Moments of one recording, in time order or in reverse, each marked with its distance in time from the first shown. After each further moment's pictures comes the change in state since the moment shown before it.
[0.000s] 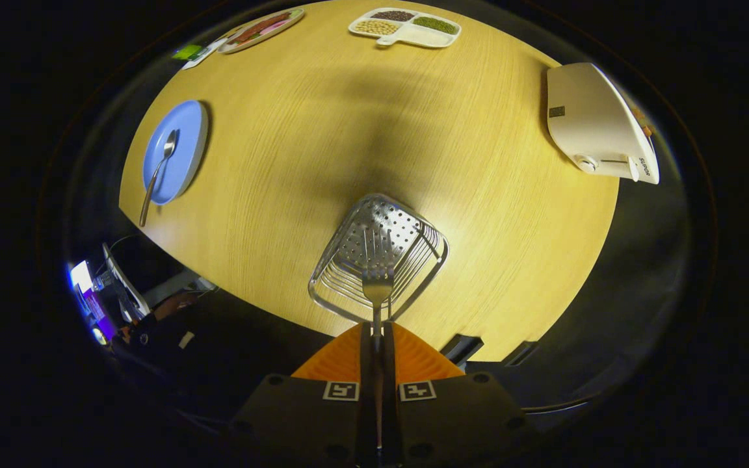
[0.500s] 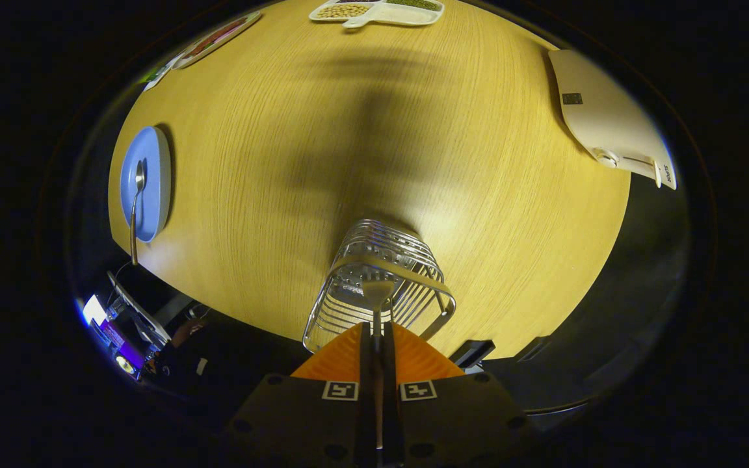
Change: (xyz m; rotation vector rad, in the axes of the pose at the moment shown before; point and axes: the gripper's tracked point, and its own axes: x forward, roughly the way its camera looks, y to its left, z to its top) arm 0.021 0.004 0.028 0.080 0.074 0.019
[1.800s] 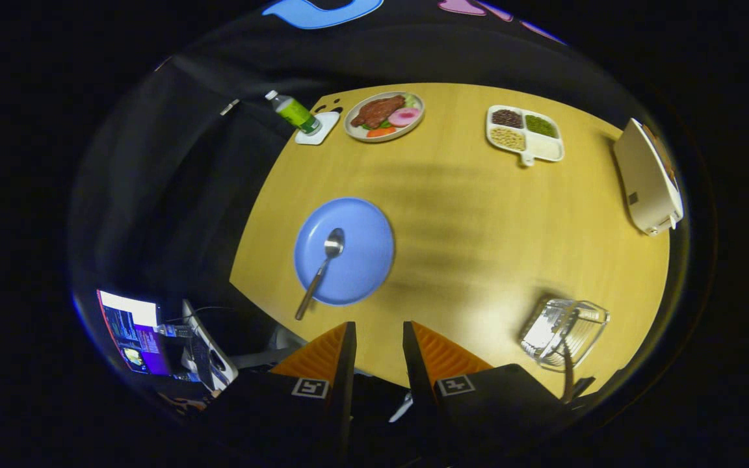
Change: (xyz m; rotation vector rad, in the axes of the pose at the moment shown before) arm -0.108 0.263 0.025 -0.104 -0.579 0.418
